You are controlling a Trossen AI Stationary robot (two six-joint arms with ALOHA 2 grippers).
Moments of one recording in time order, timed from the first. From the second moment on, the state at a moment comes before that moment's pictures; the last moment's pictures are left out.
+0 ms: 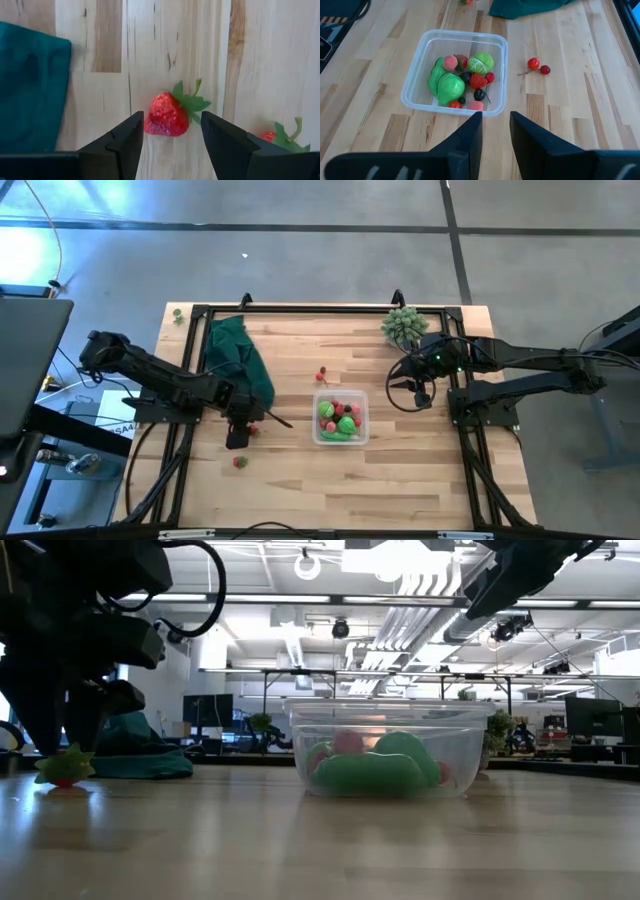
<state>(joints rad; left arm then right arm) -0.11 1.27 0.56 -0.56 0.13 -0.30 -0.13 0.90 0.84 -0.67 -0.17 -0.18</state>
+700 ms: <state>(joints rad) -0.11 1.37 0.56 -0.51 0.14 -0.29 -0.13 0.90 0.84 -0.67 -0.17 -0.18</state>
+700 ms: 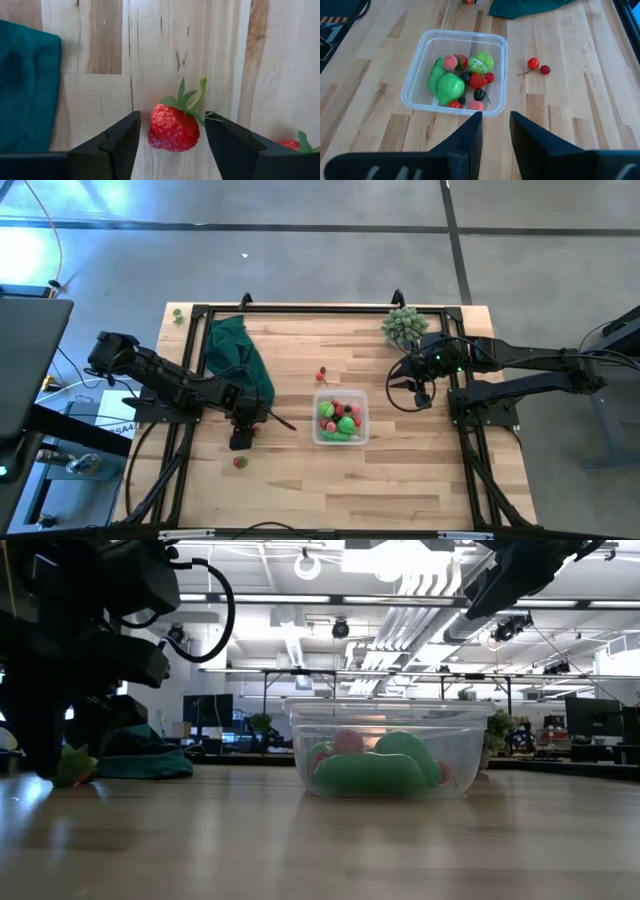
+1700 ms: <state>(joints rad) -0.11 1.37 0.56 -0.52 0.16 -0.35 -0.13 0.90 0.84 -0.67 -0.17 -0.18</state>
